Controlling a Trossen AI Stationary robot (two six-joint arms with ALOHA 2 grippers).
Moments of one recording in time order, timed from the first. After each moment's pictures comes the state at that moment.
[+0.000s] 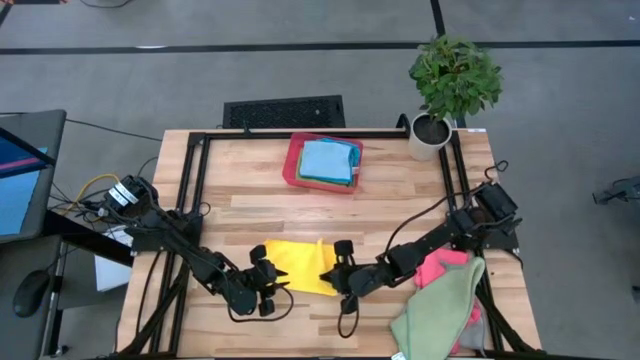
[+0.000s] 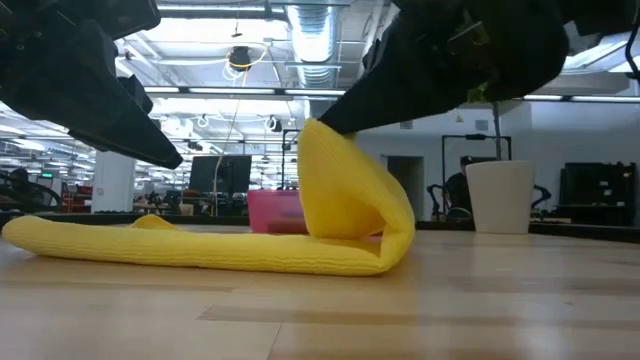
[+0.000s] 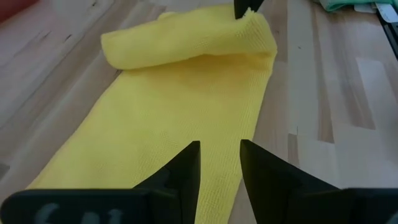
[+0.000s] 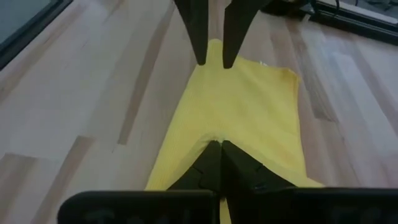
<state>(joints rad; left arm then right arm) -0.70 1.61 0.71 0.08 -0.68 -0.71 0.49 1.87 1.01 0.23 0.42 -0.01</state>
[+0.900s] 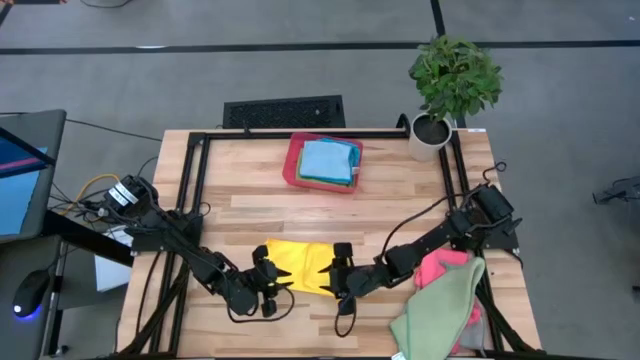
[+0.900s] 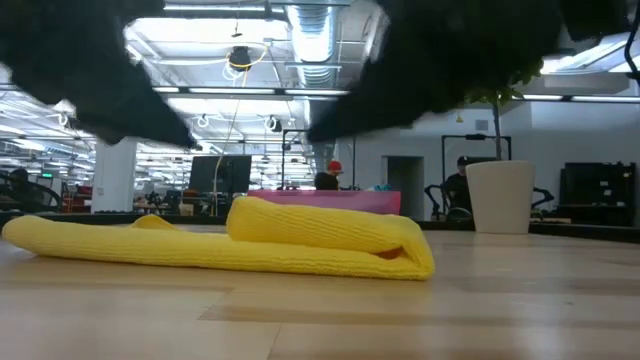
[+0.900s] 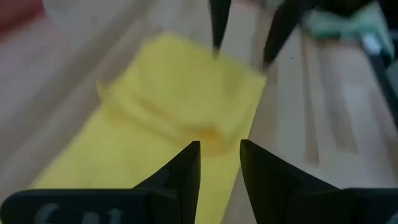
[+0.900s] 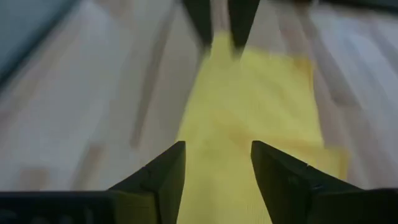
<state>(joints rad) -0.70 1.61 0.71 0.19 -0.72 -0.68 0.49 1.90 1.02 0.24 0.39 0.09</state>
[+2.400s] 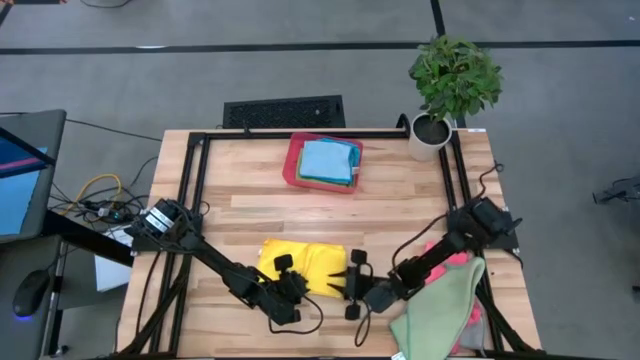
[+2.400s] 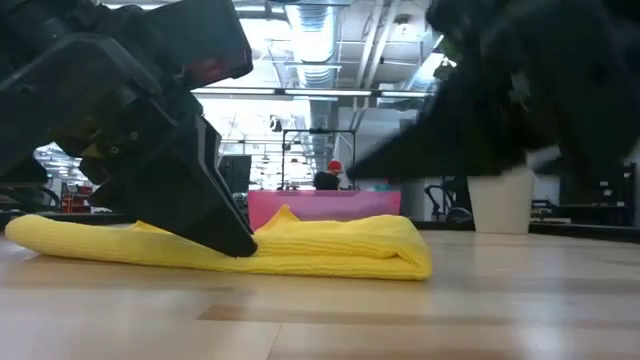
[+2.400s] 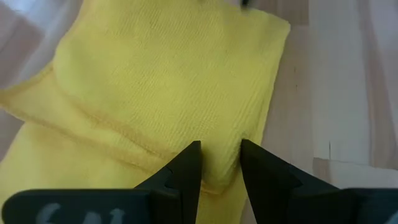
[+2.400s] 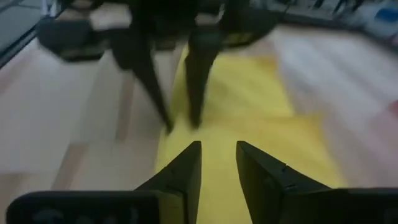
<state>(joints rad) -0.61 1.96 1.02 -0.04 -0.59 -0.59 0.61 1.99 0.86 0.62 0.71 0.15</state>
